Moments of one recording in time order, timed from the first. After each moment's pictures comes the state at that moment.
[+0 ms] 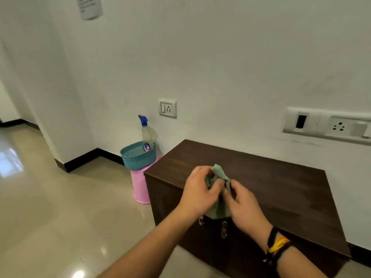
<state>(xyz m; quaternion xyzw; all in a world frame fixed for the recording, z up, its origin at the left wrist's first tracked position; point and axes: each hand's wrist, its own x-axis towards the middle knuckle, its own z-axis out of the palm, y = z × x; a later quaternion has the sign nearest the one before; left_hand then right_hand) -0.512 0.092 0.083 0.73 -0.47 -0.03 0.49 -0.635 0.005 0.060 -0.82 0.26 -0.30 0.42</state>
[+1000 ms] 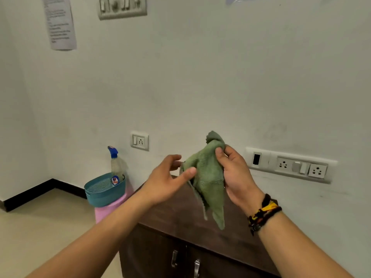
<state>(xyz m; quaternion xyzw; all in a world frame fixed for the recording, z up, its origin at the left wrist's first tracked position) -0.479 0.090 0.227 0.69 -0.53 -0.10 0.48 -0.642 -0.025 0.248 -0.59 0.16 -0.45 0.65</state>
